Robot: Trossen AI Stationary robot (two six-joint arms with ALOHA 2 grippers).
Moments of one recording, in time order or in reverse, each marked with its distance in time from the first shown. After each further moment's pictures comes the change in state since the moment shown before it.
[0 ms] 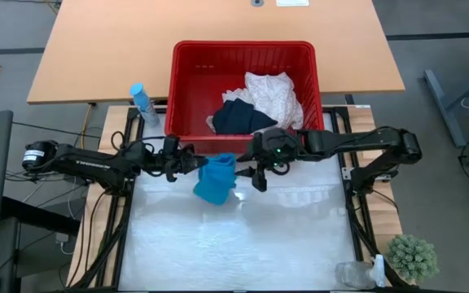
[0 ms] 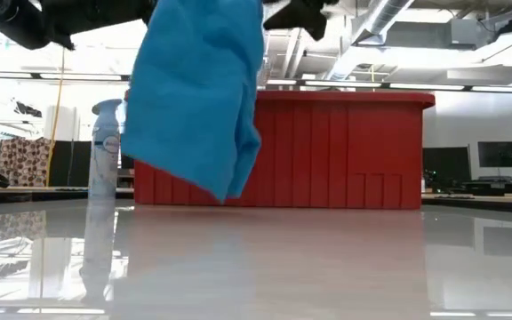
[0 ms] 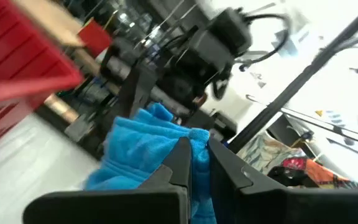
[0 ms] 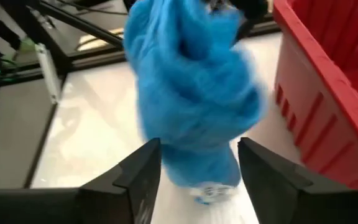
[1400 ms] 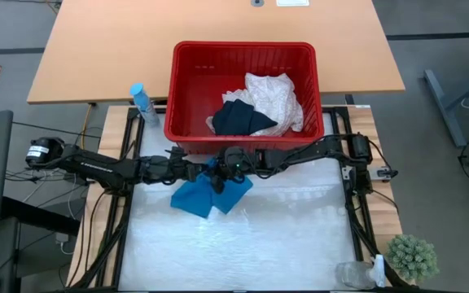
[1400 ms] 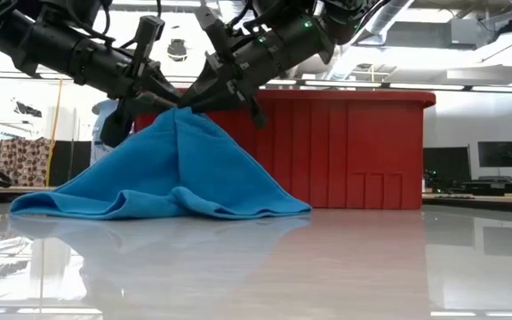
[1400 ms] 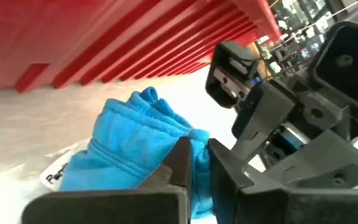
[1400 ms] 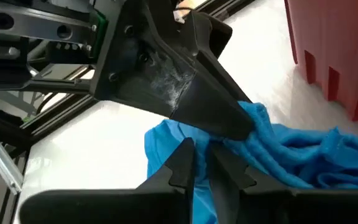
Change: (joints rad) left arm -0.086 0.056 -0.087 -0.454 -0.447 -0.229; right arm -0.037 0.456 -0.001 0.520 0.046 0.342
